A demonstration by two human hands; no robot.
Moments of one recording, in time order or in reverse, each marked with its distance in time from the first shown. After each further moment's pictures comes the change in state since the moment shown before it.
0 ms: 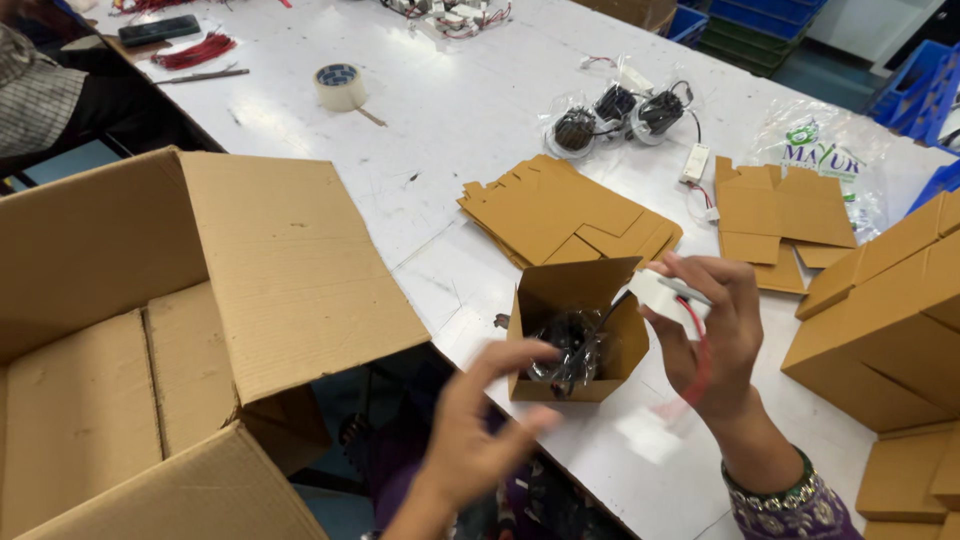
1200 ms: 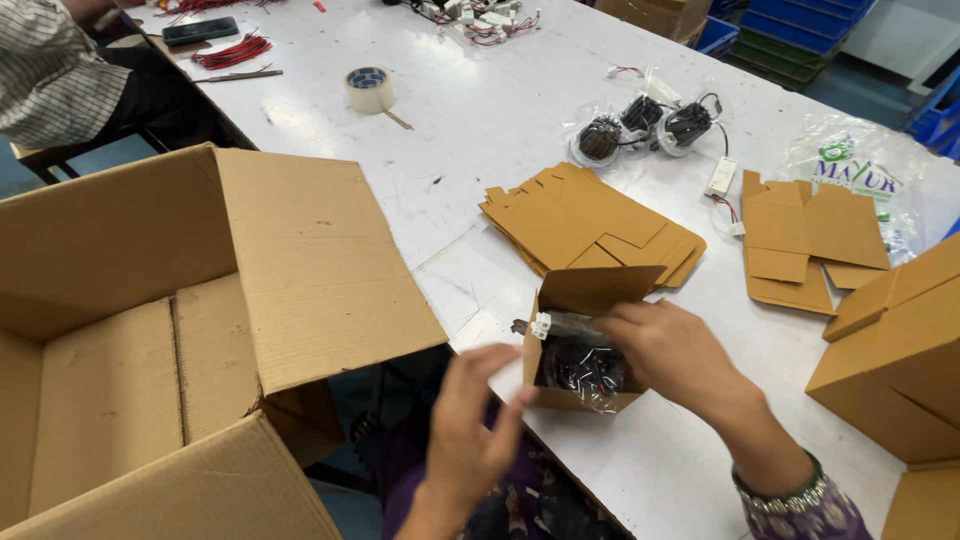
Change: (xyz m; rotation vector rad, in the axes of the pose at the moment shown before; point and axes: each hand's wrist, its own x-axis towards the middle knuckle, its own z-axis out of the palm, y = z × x) left_hand 0.001 0.014 0.001 0.496 0.312 0.179; right_hand 0.004 0.023 0.030 -0.177 -0.814 -0.032
